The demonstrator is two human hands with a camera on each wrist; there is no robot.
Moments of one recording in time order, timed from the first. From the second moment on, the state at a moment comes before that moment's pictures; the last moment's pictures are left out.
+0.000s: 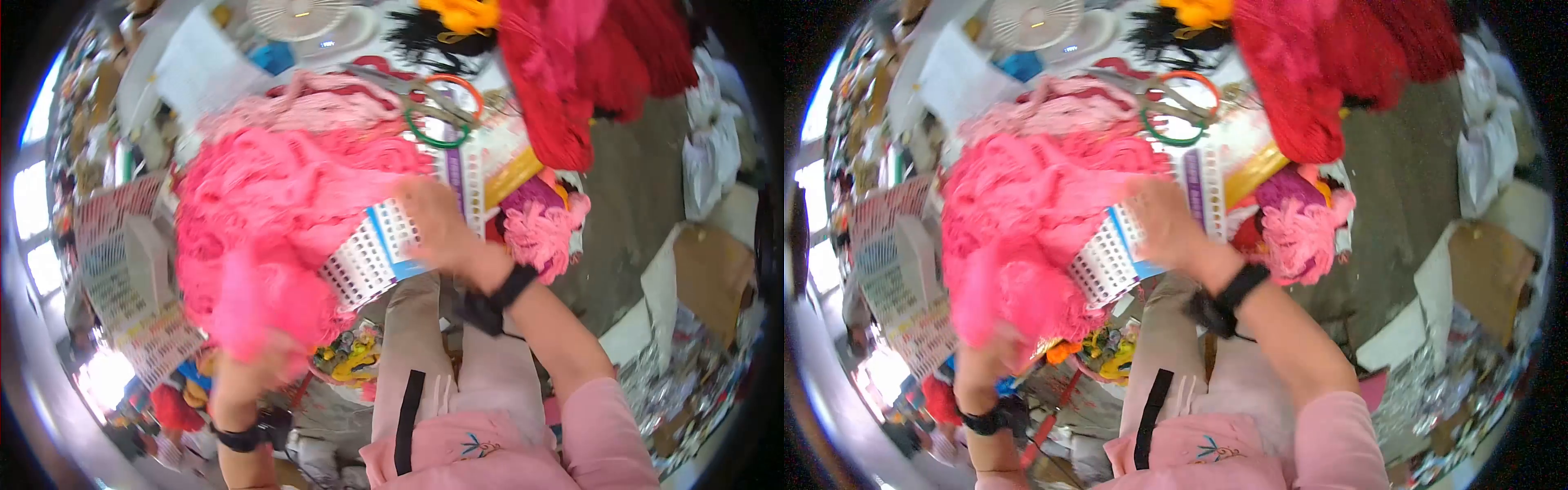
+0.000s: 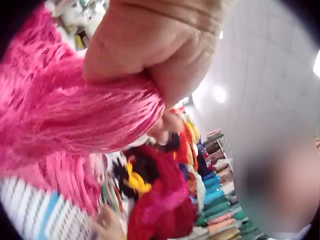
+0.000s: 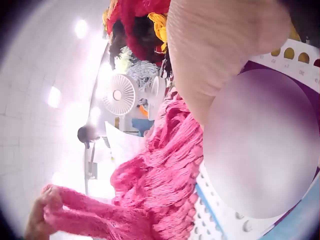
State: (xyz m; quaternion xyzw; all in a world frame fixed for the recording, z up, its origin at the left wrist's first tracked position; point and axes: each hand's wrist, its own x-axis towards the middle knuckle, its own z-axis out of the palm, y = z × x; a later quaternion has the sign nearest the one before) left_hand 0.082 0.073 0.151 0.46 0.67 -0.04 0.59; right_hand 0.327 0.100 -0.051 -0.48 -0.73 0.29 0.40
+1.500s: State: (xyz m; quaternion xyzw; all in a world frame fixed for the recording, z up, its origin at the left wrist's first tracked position) left_hand -0.101 -0.559 0.048 -0.29 0.48 0.58 0.59; right_hand 0.004 -0.244 -0.096 0.16 -0.82 0.46 -0.31
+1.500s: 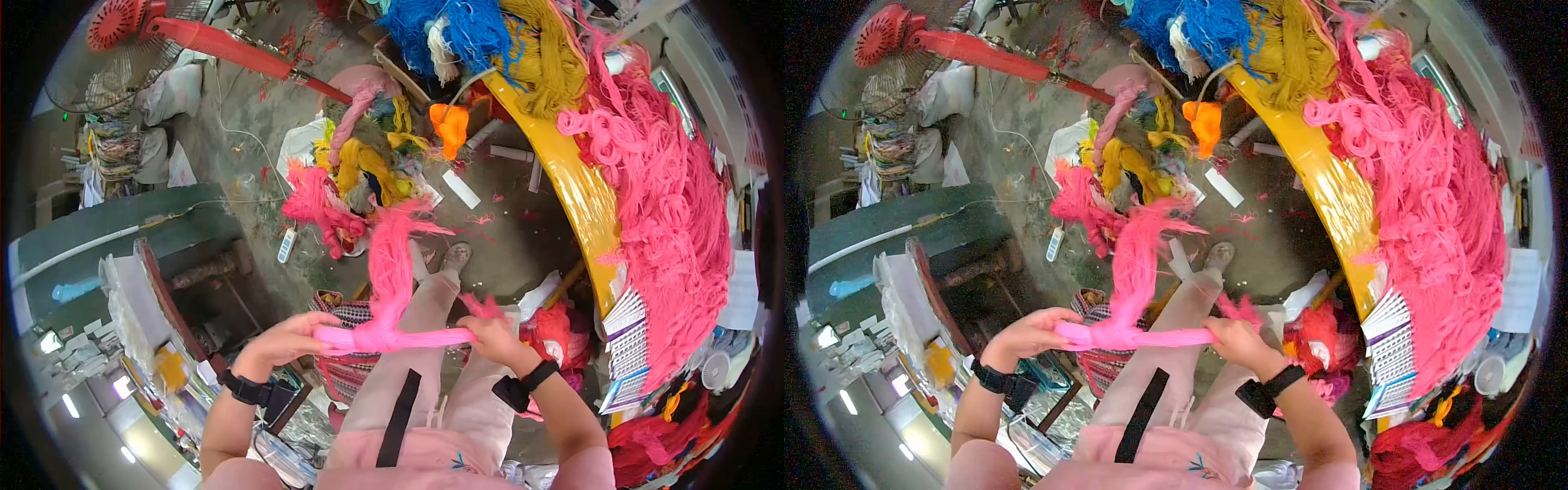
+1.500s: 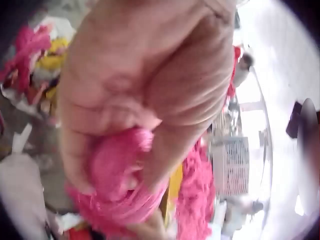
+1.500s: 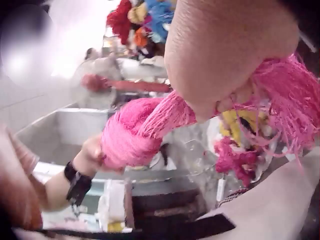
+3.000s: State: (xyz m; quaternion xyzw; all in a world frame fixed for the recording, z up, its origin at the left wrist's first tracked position) left_hand -0.068 -0.270 -0.116 0.14 0.70 0.06 0.70; right_hand 0.496 -0.080 -0.241 -0.84 -0.54 0.08 -0.09
